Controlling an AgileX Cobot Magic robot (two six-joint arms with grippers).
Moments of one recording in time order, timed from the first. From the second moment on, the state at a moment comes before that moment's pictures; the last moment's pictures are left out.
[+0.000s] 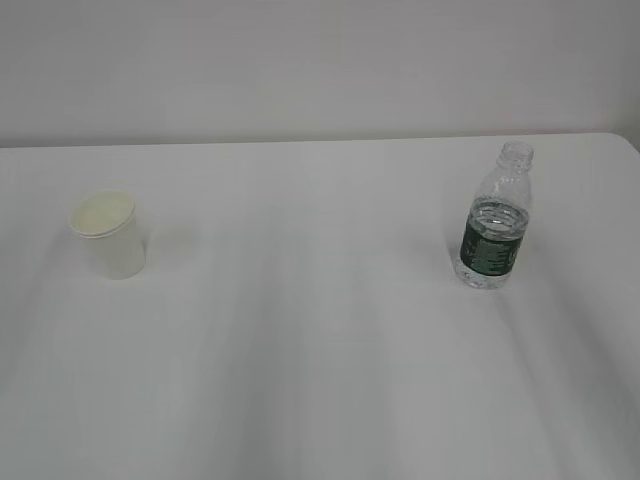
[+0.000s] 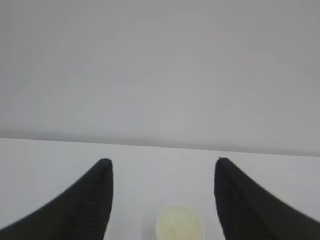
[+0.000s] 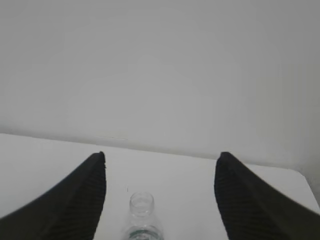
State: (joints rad) left arm -0.03 0.89 -0.56 -0.08 -0.12 -0.10; right arm 0.14 0.87 -0.59 -0.13 -0.08 0.06
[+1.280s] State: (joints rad) left arm -0.15 1.06 -0.36 -0.06 -0.62 -0.11; right arm 0.14 0.95 -0.38 -0.17 -0.51 0.12
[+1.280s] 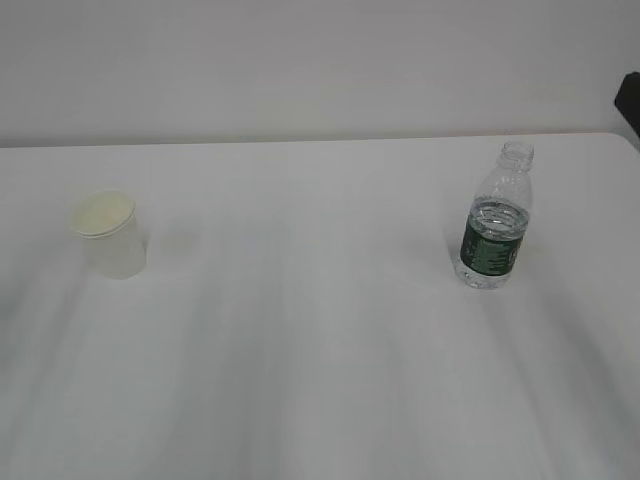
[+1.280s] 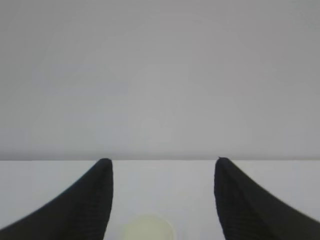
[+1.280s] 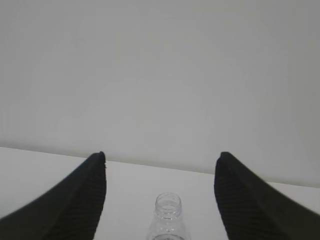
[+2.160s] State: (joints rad) left arm -0.21 1.63 -0.26 0.01 -1.14 -0.12; right arm 0.14 1.27 -0.30 -0.18 -0.88 0.19
